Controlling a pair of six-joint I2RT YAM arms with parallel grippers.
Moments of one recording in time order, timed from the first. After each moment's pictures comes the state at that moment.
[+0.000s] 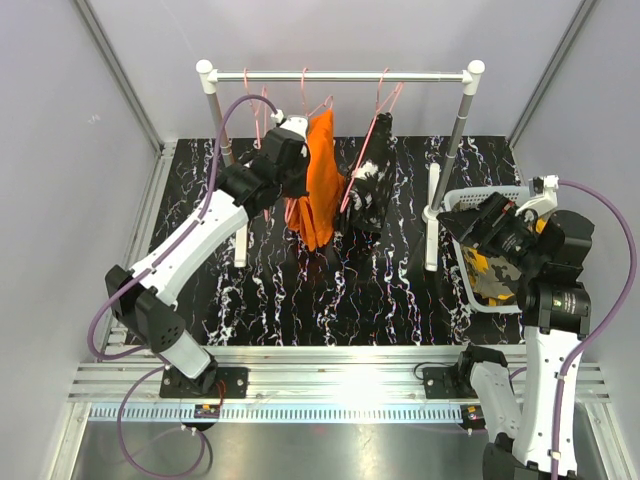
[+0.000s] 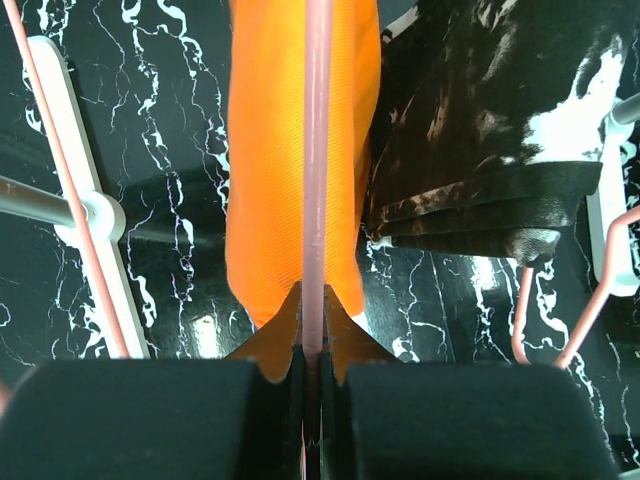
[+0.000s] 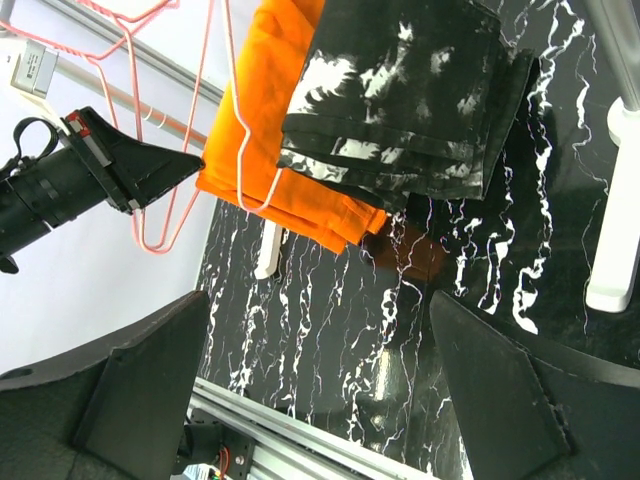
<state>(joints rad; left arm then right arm) -0.63 1.60 1.68 -0.73 -0.26 -0.32 -0.20 0.71 1.06 -0.63 -0.65 0.60</state>
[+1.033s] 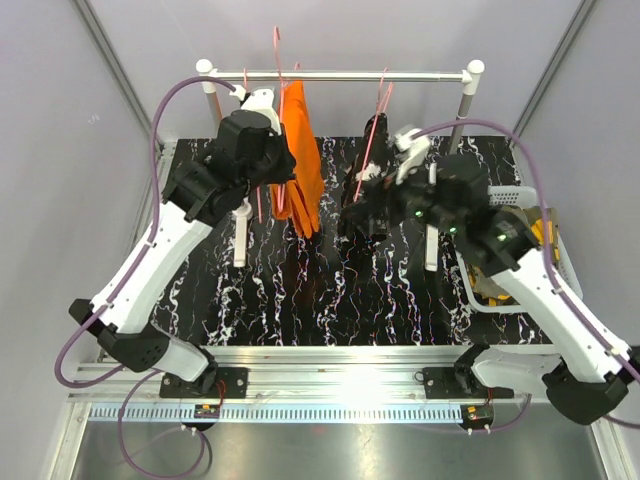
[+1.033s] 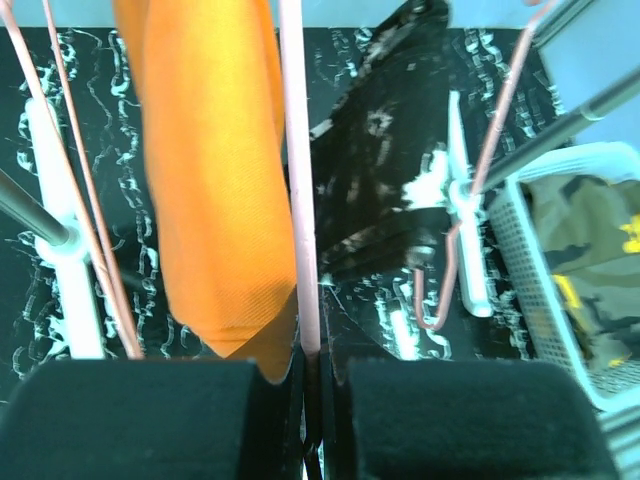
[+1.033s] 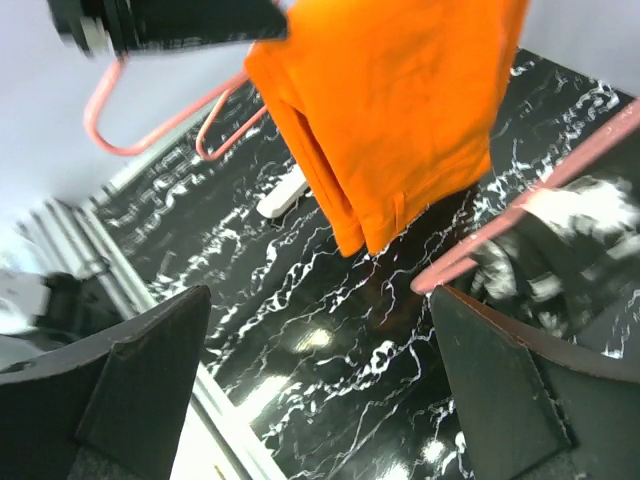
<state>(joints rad) -0.67 1.46 1.87 -0.84 -0.26 -0.44 0.62 1.14 1.44 -0.53 -0.25 0.19</state>
